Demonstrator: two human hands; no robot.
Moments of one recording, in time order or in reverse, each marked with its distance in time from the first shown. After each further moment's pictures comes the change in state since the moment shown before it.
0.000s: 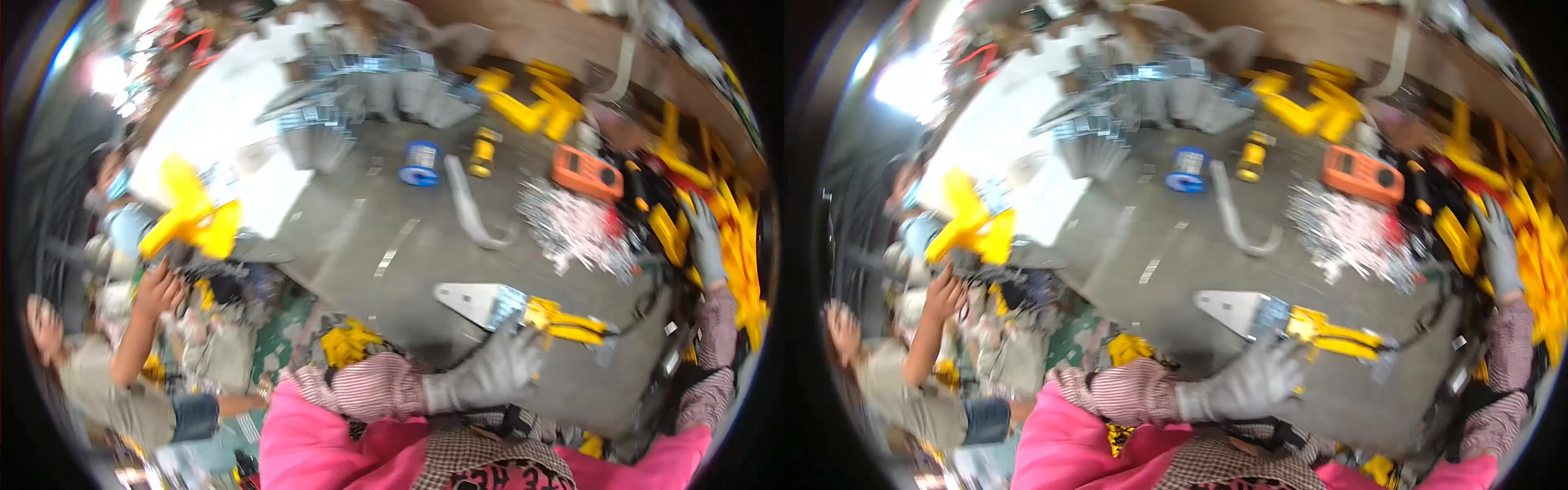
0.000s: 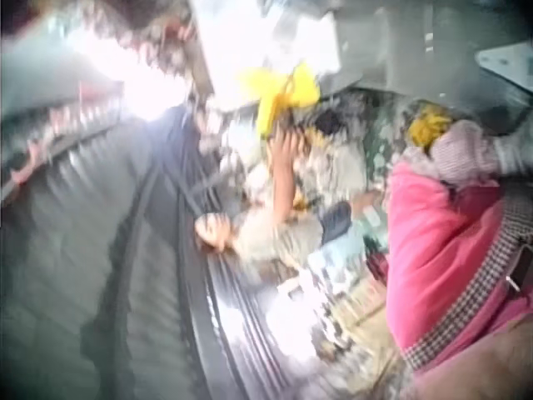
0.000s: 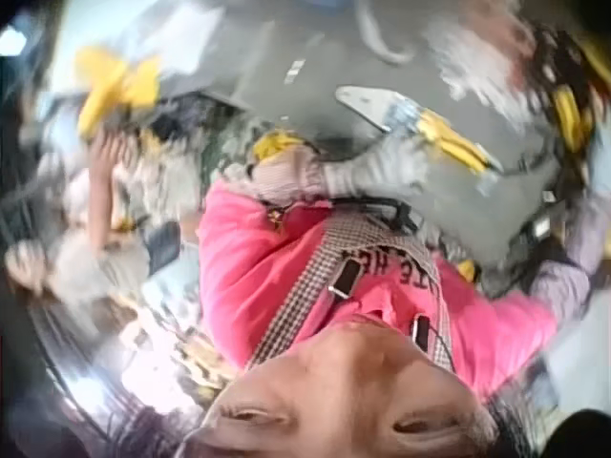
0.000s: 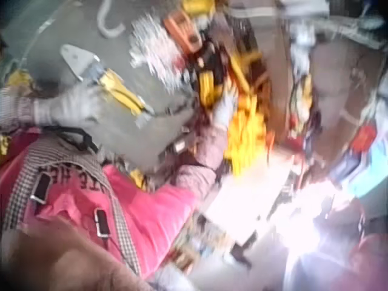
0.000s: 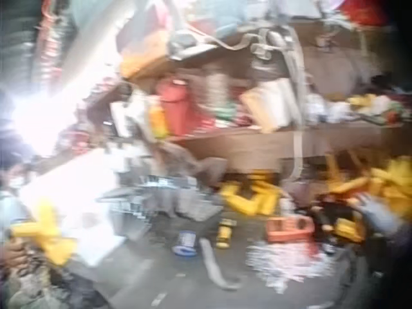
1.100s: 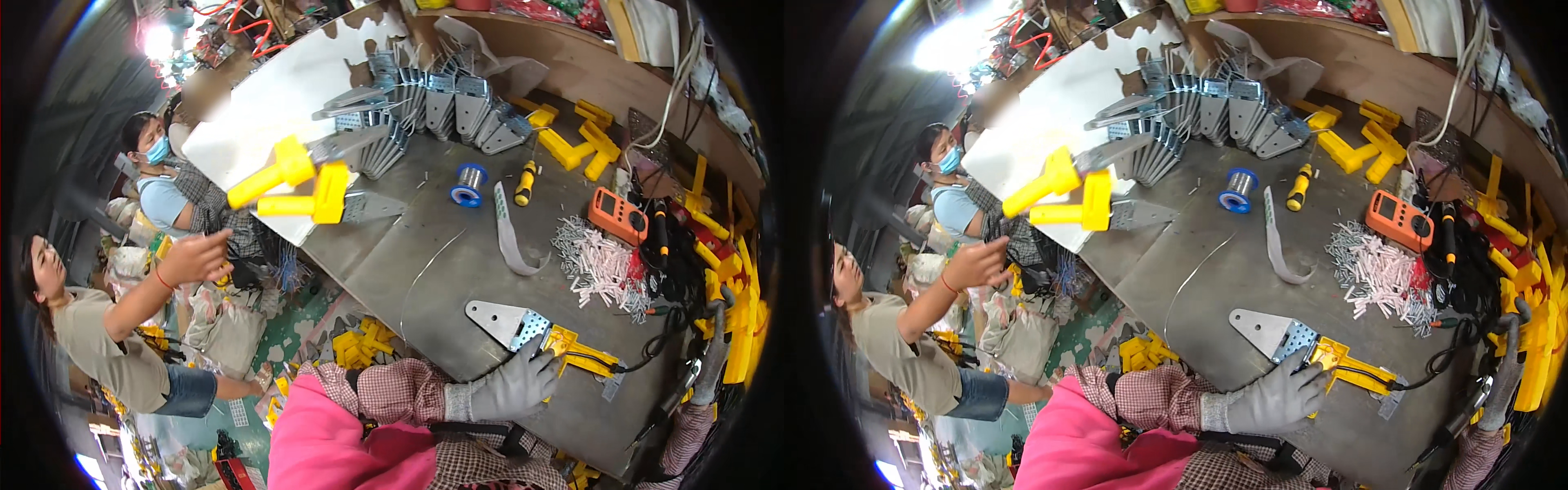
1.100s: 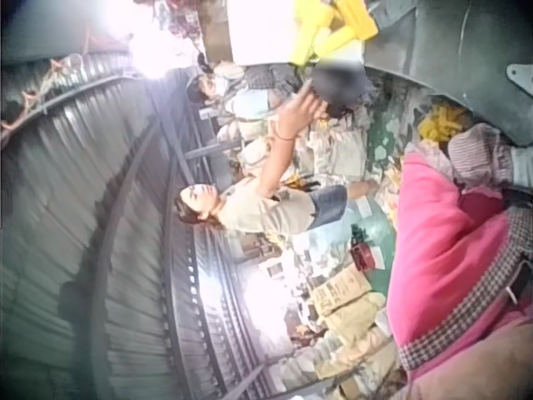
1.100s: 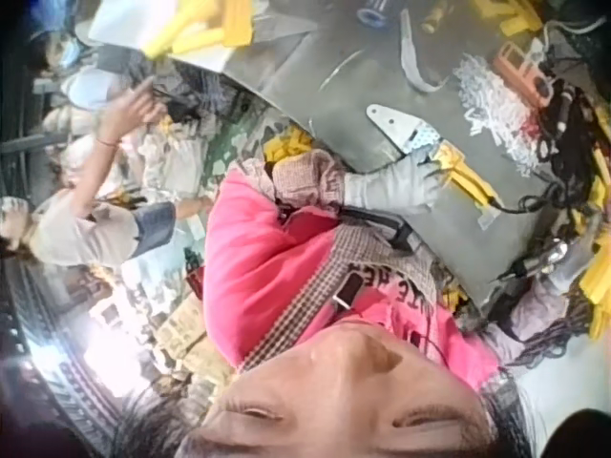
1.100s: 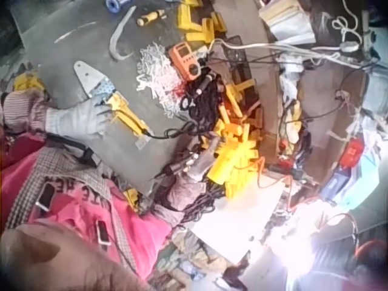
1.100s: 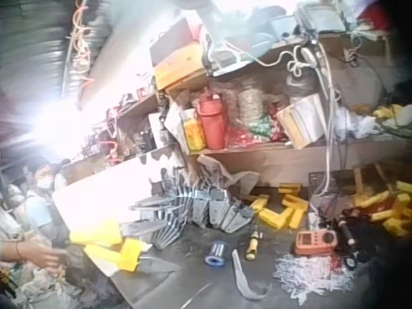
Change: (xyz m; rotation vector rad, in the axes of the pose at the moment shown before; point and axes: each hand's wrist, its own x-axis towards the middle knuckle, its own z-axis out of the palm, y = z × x) left_hand -0.009 0.001 0.006 0.171 0.201 -0.039; right_hand -0.096 -0.040 -0.021 0.710 0.313 -0.035
